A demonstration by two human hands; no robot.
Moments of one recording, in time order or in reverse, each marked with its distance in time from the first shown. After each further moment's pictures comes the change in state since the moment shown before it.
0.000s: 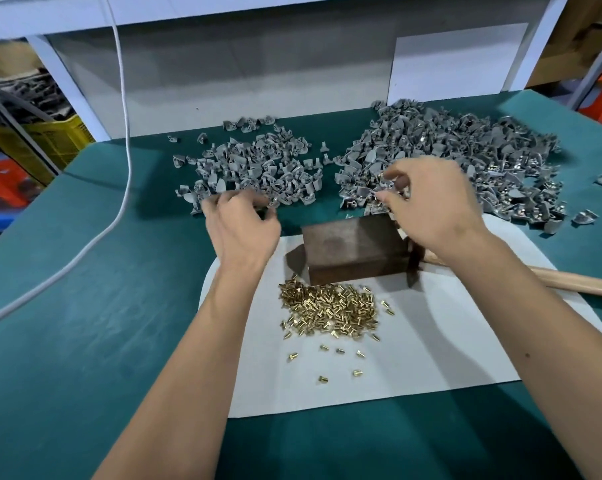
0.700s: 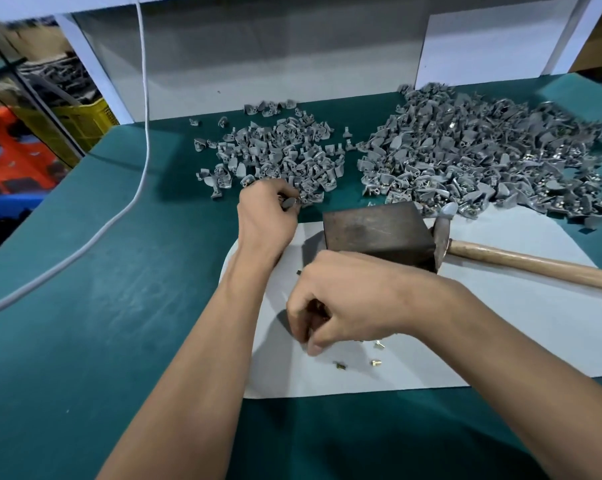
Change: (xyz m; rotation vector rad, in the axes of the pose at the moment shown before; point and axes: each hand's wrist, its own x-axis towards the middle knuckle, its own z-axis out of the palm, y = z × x) left_hand 0.004 -0.011 0.007 -0.151 -0.124 0.032; right_hand -0.070 -0.091 0.020 0.202 -0.882 -0.739
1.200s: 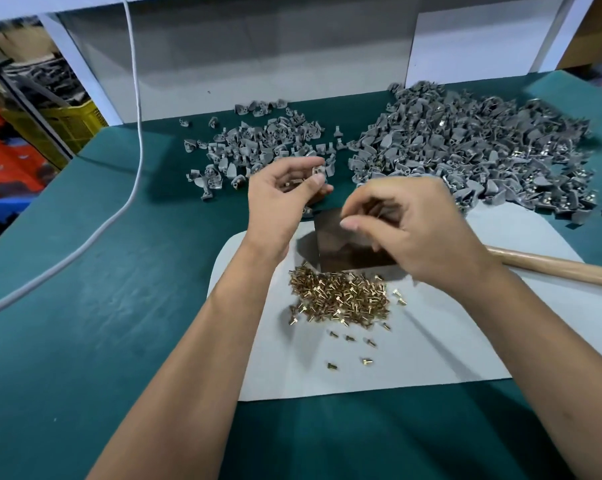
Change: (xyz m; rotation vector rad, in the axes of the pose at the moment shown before) left_hand -0.012 0.039 0.005 -0.977 -0.102 -0.034; right_hand -0.045 0.047 -0.019 0.199 0.843 0.117
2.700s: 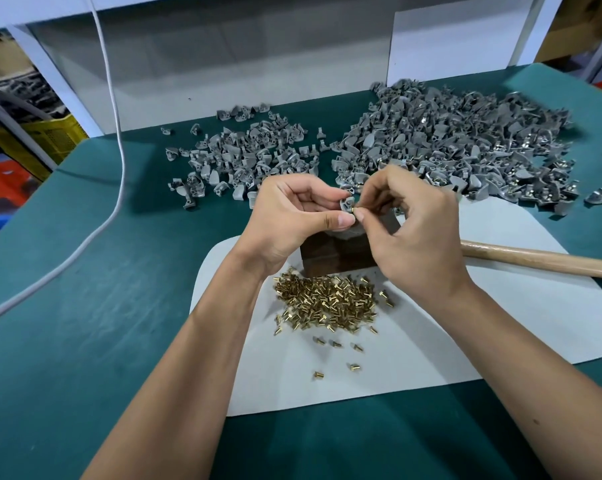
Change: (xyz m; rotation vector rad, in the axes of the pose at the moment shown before) left_hand -0.013 0.014 0.014 -0.032 -0.402 -0.068; right_hand -0.011 0.015 0.014 -0.043 0.422 -0.013
